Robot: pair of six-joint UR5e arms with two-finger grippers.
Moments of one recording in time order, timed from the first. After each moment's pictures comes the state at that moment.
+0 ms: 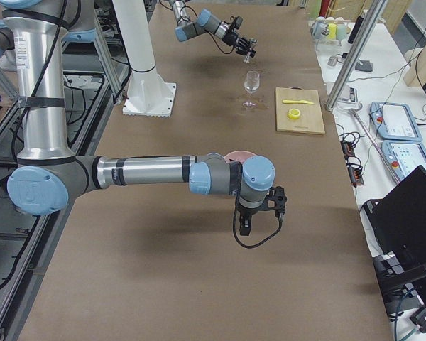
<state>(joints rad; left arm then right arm) -0.41 -2.01 -1.83 -2.19 -0.93 -0.93 1.54 -1.56 1.65 -1.64 2.43 0.05</state>
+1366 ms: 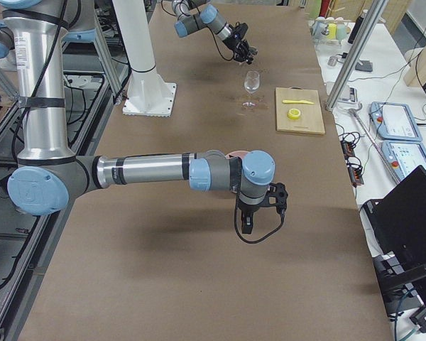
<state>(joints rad) -0.44 -2.21 -1.86 -1.72 -1.14 -0.81 1.54 -1.56 1.68 -1.64 2.40 0.05</state>
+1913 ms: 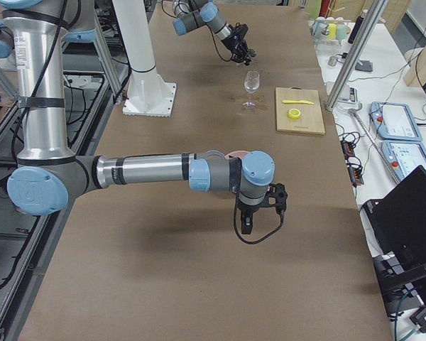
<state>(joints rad) -0.44 -2.27 -1.86 -1.60 -1.22 -0.80 1.54 -1.57 1.67 -1.64 2.40 0.05</state>
